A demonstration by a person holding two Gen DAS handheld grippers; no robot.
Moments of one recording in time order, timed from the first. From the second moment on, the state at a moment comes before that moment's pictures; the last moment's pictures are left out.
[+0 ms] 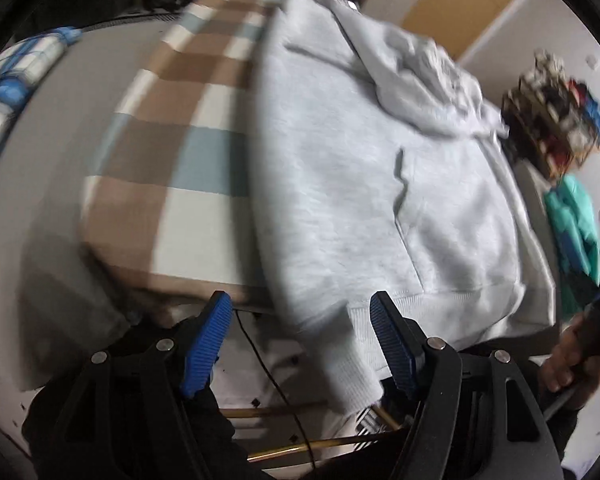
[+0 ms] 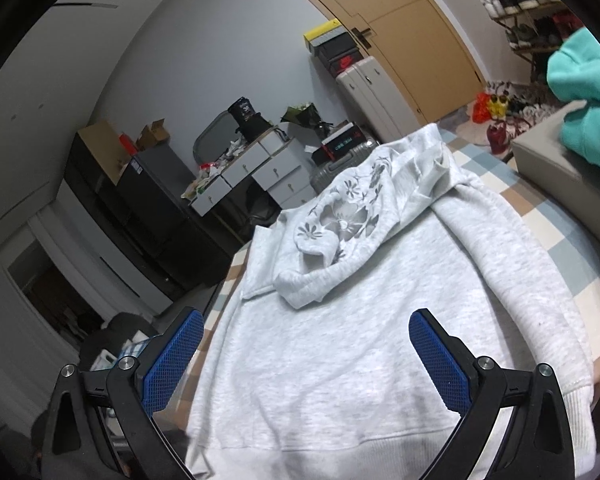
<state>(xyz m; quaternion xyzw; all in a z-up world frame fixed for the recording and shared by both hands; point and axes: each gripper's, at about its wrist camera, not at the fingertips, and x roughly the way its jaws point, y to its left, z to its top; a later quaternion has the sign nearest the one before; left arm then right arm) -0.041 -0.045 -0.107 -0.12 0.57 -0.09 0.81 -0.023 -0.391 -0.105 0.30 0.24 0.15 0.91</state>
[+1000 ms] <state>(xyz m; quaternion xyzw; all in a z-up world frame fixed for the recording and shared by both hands) -0.068 -0.068 -0.119 0.03 0.52 -0.01 0.85 -0.022 -0.415 -0.116 0.37 0.25 0.15 0.88</state>
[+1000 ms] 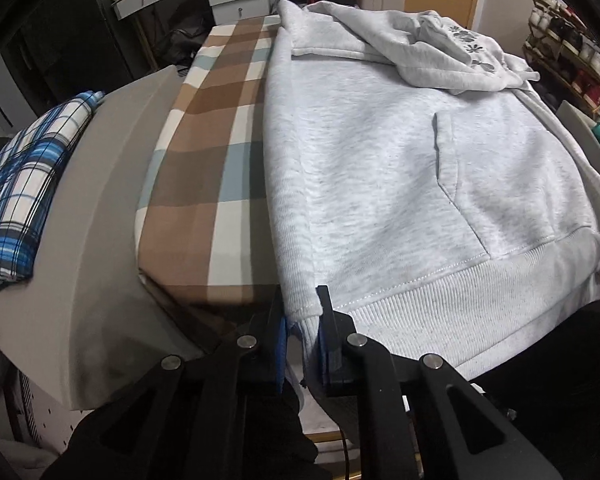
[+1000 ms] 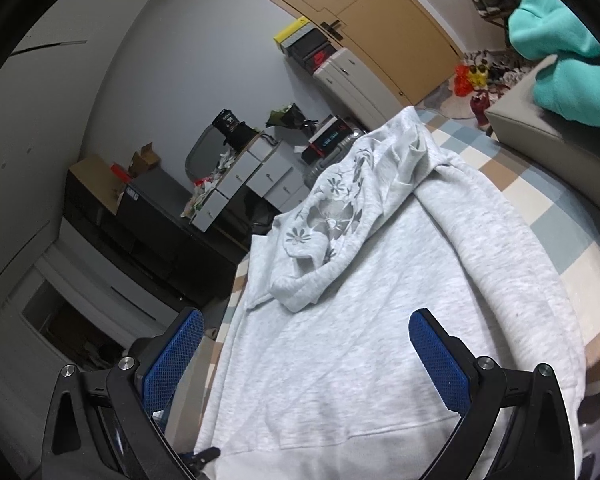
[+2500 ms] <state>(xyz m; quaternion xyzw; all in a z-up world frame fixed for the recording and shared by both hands) -0.065 -0.068 -0.112 -0.02 0.56 -0.06 0.83 -0.041 -0.499 -0.152 0.11 0.52 -0.01 0.85</state>
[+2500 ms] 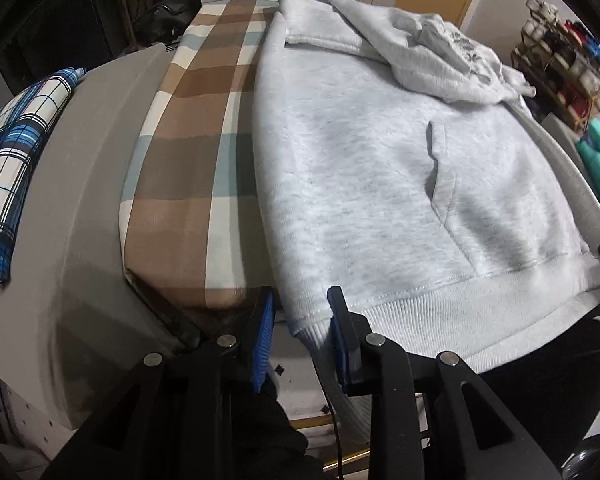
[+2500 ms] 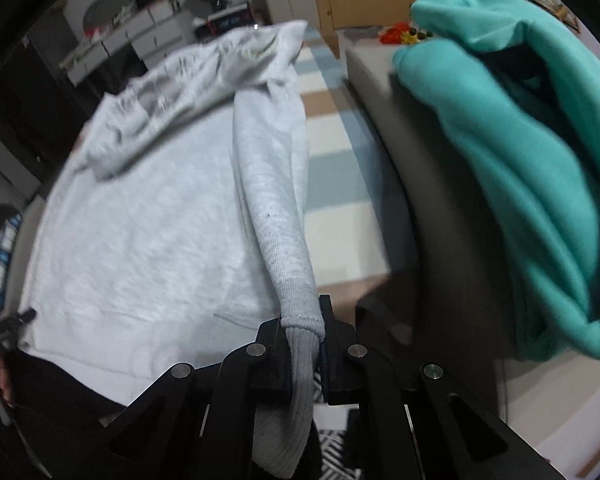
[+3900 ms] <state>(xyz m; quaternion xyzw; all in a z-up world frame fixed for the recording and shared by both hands) -0.065 -0.058 -0.141 -0.05 0.61 -0.05 0.79 -0.060 -0.497 -0.155 0.18 0.48 0.08 0.86</state>
